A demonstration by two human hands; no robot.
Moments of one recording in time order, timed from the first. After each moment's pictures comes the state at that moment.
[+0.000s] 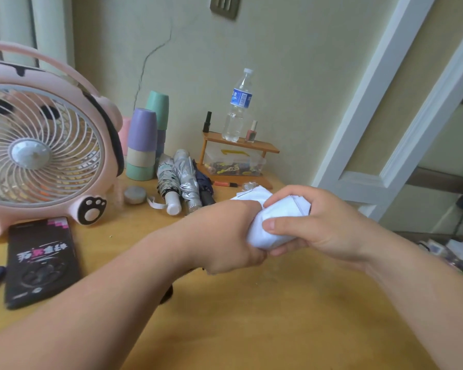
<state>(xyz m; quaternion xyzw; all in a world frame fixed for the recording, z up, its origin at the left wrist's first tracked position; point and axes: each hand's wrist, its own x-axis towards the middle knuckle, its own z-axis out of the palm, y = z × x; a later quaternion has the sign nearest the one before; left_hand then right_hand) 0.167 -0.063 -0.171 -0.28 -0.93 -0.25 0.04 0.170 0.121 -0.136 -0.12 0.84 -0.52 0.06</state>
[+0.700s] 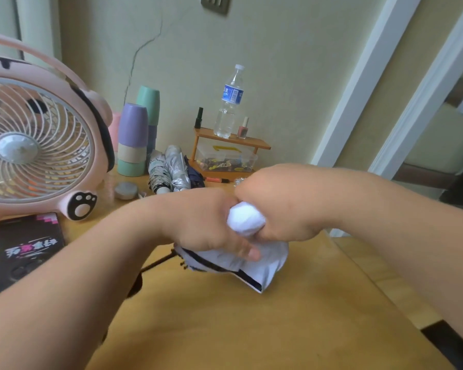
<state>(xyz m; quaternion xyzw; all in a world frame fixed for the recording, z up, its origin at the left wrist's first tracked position) 0.173 -0.083 -0.150 -0.32 -0.89 -0.33 -0.07 0.168 0.070 -0.091 -0.32 0.90 0.30 0.02</state>
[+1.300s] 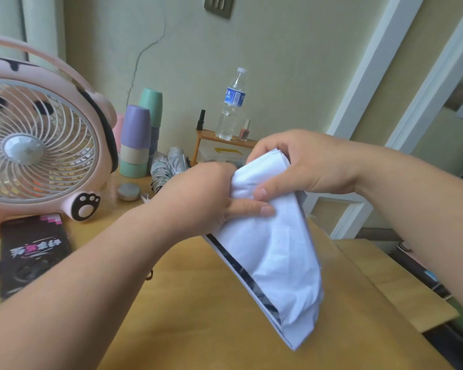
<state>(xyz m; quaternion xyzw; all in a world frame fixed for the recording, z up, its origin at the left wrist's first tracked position) 0.165 -0.081 -0.148 -0.18 -0.92 -0.31 0.14 0.149 0.099 -0.059 -0.27 0.93 -0.25 0.07</state>
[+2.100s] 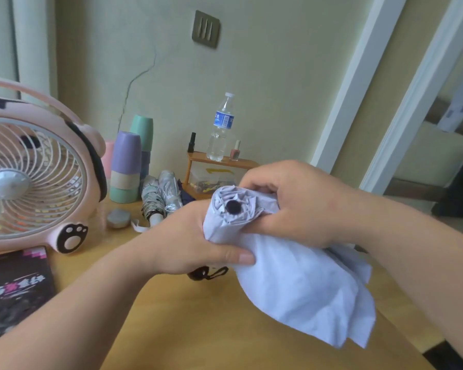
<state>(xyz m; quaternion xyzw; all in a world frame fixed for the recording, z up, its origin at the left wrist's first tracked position) 0.149 -0.091 -0.177 -0.37 -0.77 -0.51 0.05 0.183 0.093 -0.068 -0.33 0.93 -0.13 -0.09</state>
